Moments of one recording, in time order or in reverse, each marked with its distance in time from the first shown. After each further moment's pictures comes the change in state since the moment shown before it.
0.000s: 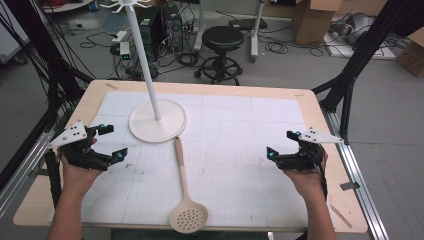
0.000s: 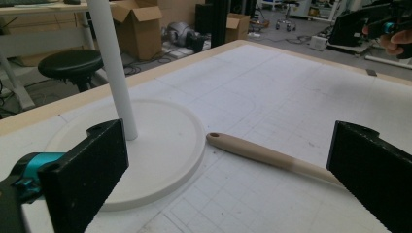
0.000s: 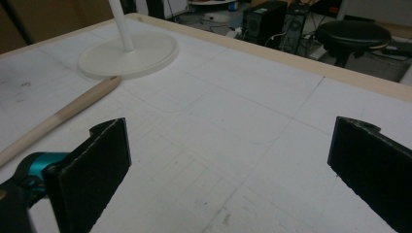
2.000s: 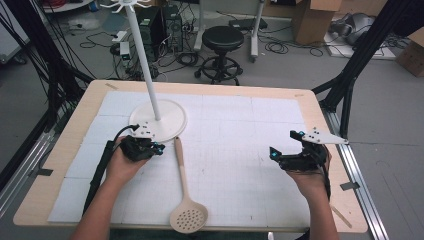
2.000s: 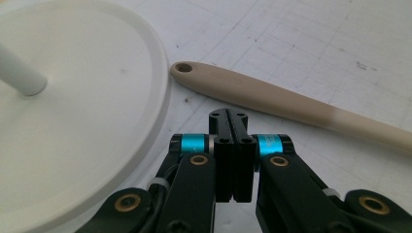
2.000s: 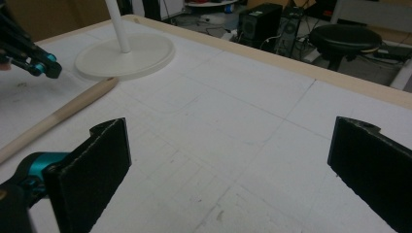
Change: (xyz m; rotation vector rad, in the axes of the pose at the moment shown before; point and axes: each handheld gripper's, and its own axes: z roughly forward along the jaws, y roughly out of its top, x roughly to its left) left arm -0.030 -0.011 0.129 0.507 -0.018 0.098; right arm -0.001 0.003 -0.009 -0.009 -0.017 -0.012
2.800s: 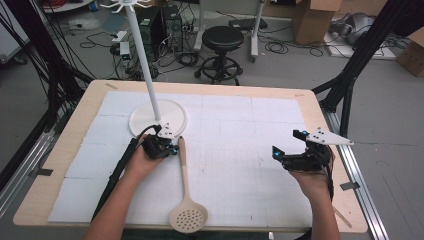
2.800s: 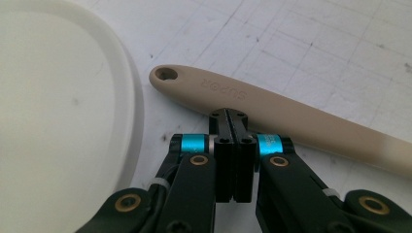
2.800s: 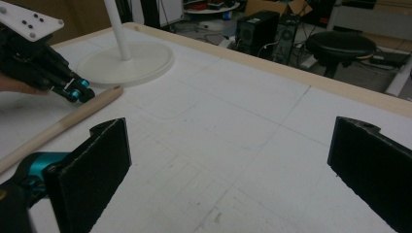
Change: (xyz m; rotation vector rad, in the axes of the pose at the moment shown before) left arm -0.010 0.019 0.048 0.074 0.010 0.061; right arm -0.001 0.003 -0.008 -0.023 -0.003 0.001
